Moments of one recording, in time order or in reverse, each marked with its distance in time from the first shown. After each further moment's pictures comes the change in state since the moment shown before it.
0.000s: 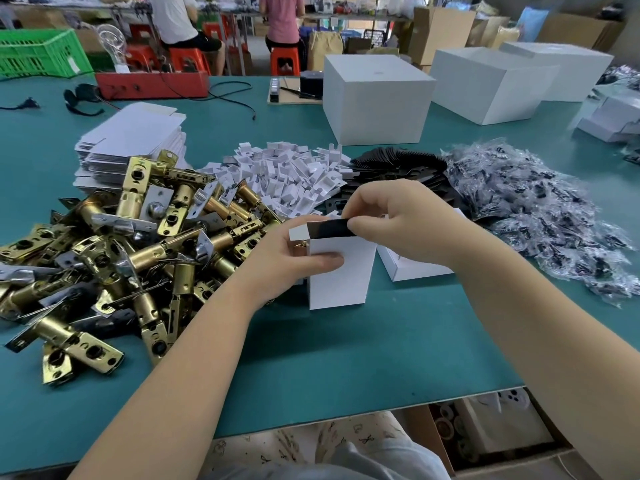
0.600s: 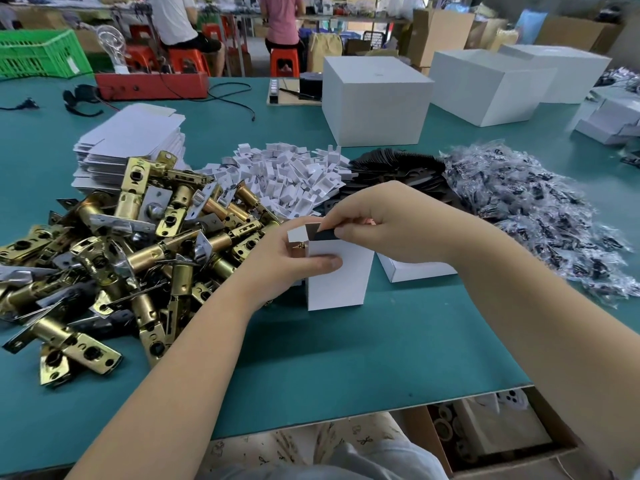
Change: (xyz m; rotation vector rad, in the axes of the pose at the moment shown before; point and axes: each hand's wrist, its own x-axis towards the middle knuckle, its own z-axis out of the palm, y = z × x) left_hand -0.001 0.001 -0.001 0.020 -0.008 -0.021; right_hand 0.004 -0.012 -0.006 -0.178 -0.198 -0.125
